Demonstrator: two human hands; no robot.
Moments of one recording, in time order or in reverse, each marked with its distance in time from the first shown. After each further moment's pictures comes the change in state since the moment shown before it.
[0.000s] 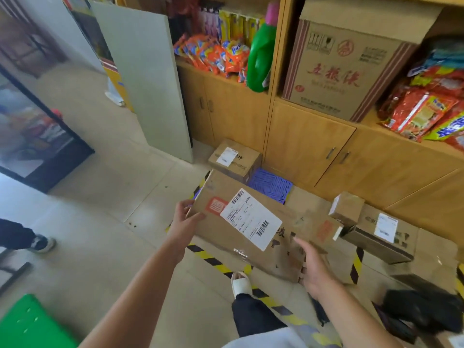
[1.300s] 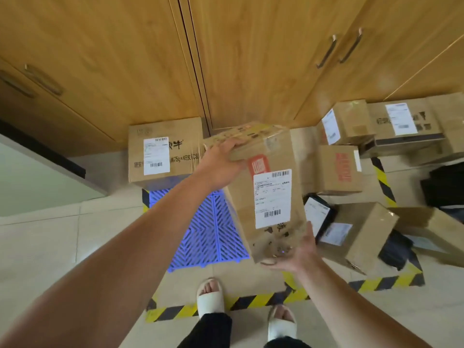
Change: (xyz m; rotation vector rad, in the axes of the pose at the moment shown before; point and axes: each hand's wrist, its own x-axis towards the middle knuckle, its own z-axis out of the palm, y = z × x) left_hand 0.504 -0.008 0.237 0.935 -0.887 0.426; right_hand 0.453 0.025 0.173 1.115 0.317 0.411
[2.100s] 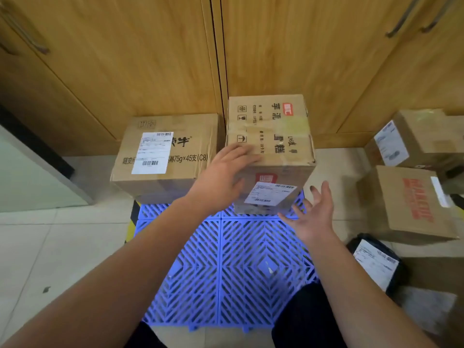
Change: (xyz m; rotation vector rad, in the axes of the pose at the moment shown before) left_hand 0.117 -0.193 0.091 0.413 0.290 0.498; right_hand 0.228 -0.078 0.090 -0.026 -0.295 -0.557
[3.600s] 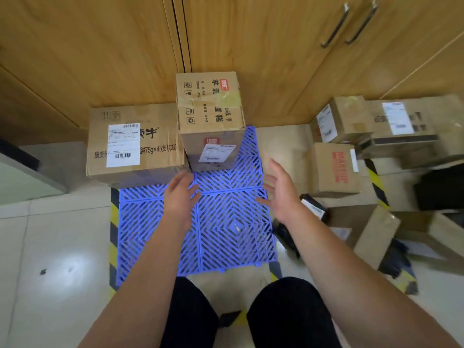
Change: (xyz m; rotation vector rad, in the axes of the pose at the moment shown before) left_hand -0.051 0.044 -0.041 -1.267 0.258 -1.108; right_hand -0.124 -0.060 0.038 -0.550 0.000 0.020
